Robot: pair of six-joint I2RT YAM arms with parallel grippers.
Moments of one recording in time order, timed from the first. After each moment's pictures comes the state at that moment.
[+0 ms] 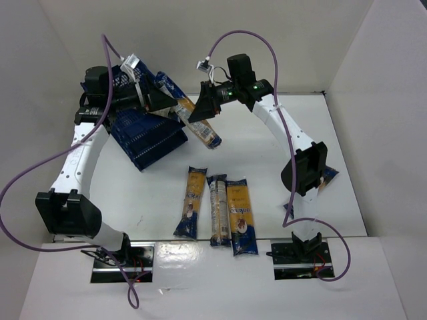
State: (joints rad) left arm -0.02 1.50 1.55 -0.32 0.97 -0.48; right arm 0.48 2.07 2.19 -0.60 -1.27 0.16
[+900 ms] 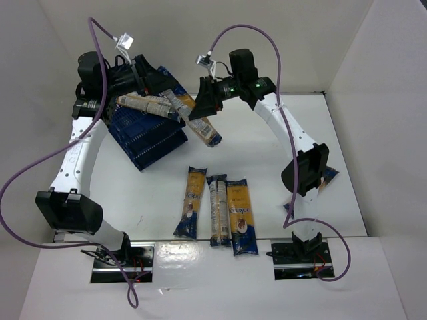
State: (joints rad) left arm -0.04 1.54 1.69 -0.17 0.96 -0.66; right arm 0.48 2.06 2.23 -0.57 -1.35 0.19
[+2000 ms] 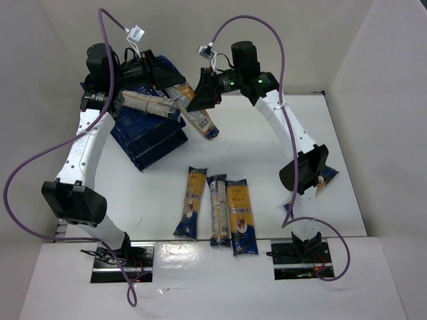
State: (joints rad) left arm -0.10 1.62 1.81 -0.14 1.00 -0.66; right arm 0.48 2.09 2.37 -0.59 -1.28 0.20
